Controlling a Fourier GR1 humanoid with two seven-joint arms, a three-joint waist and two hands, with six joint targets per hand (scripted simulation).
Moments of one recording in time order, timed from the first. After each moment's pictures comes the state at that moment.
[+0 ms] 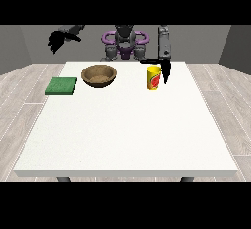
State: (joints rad) left arm -0.39 0.09 0.17 -0.98 0.04 0.08 -0.53; right arm -0.26 -0.26 -0.25 -1.53 -0.22 0.15 -0.07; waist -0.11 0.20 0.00
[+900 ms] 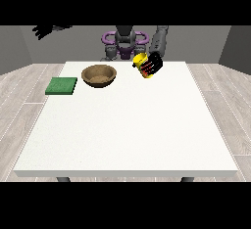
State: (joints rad) left arm -0.50 0.10 0.02 -0.82 -0.36 0.54 -0.44; right arm -0.29 -0.38 -0.34 -1.40 -0.33 0.26 0.03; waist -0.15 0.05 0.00
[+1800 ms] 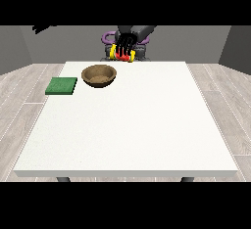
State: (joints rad) left arm -0.79 0.00 -0.50 -0.68 -1.06 0.54 0.35; right arm -0.32 -0.41 -0.37 -1.20 -0.35 0.29 0.06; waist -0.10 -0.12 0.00
